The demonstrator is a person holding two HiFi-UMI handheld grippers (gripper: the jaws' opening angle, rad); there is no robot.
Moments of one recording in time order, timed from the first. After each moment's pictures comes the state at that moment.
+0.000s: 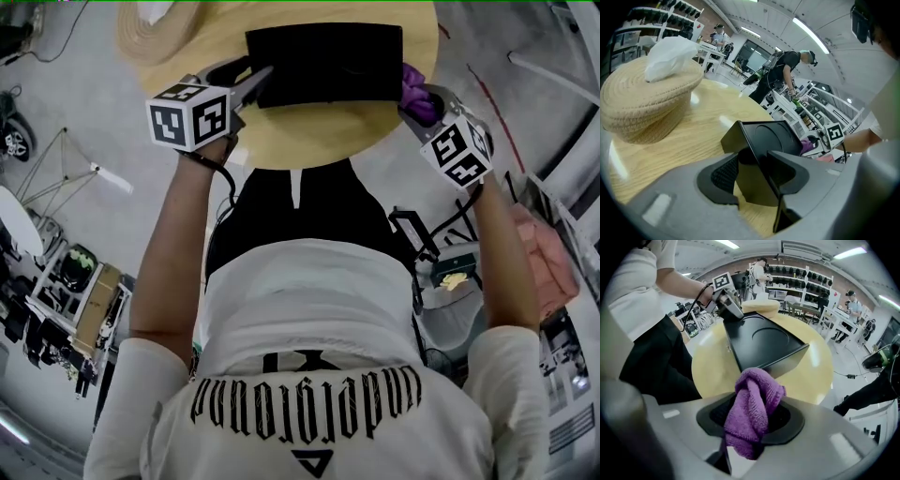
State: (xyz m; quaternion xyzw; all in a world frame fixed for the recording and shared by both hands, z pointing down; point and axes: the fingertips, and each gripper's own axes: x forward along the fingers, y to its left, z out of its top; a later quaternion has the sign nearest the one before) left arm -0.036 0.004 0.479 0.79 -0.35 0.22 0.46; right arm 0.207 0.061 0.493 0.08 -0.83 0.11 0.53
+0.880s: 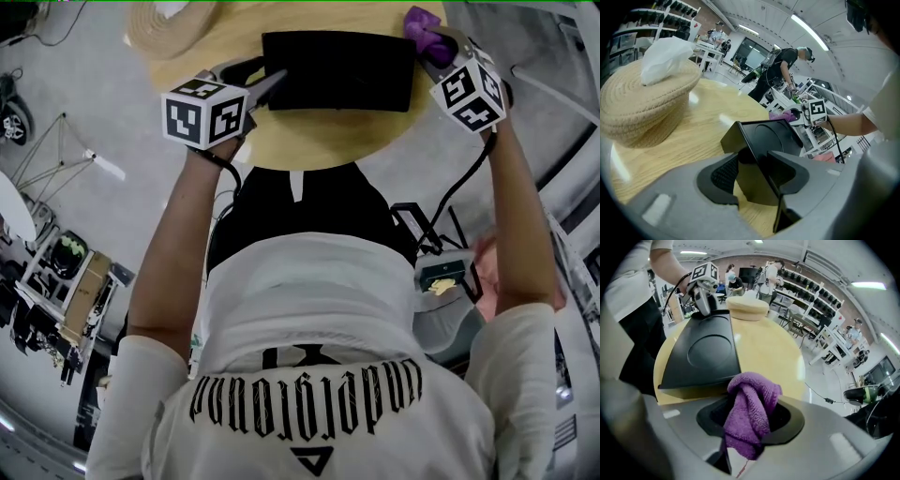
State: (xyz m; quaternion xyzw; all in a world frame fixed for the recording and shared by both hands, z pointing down) left arm -0.035 0.010 0.465 0.79 -0.34 0.23 0.45; right arm 0.185 -0.074 0.477 0.09 -0.82 -0.04 0.56
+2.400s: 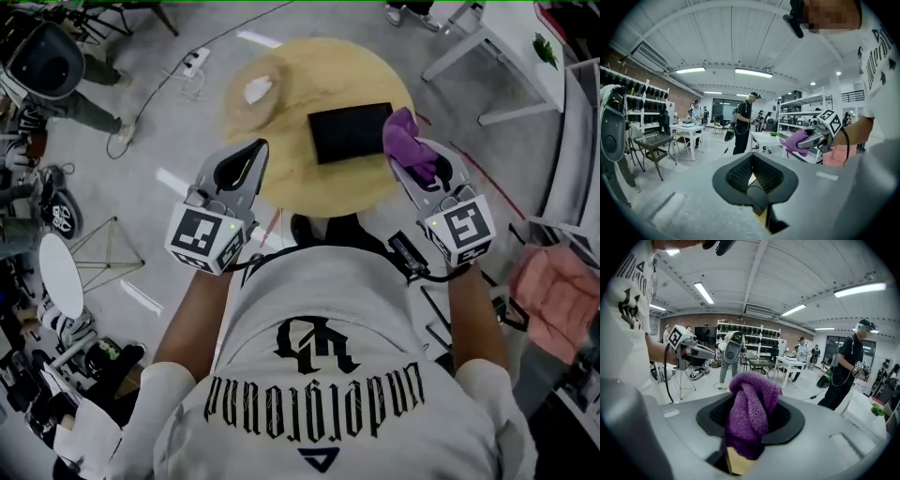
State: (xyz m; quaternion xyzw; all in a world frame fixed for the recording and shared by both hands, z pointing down) left arm -0.171 0.075 0.110 0.91 -0.40 0.10 0.10; right arm 0.032 0.093 0.132 0.37 -0.89 0.04 0.24
